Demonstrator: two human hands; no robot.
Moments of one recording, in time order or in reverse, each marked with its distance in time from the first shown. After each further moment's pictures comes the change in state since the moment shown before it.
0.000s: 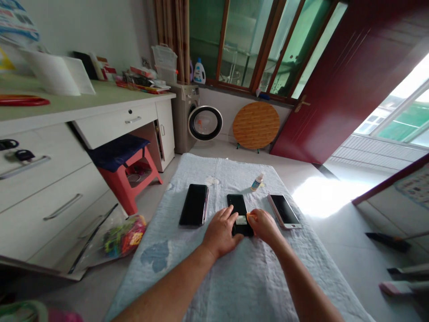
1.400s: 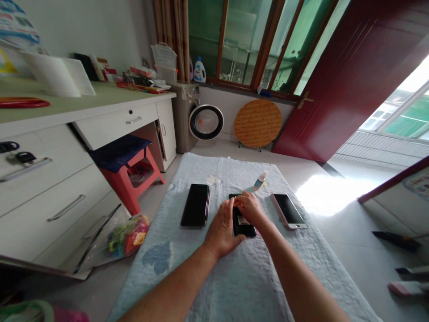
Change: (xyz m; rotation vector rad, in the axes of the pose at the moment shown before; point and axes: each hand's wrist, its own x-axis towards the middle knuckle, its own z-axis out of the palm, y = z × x) left_hand 0.001 -0.010 0.010 -0.184 0.144 0.038; right_hand 0.050 -0.031 0.009 0.139 0.049 -0.314
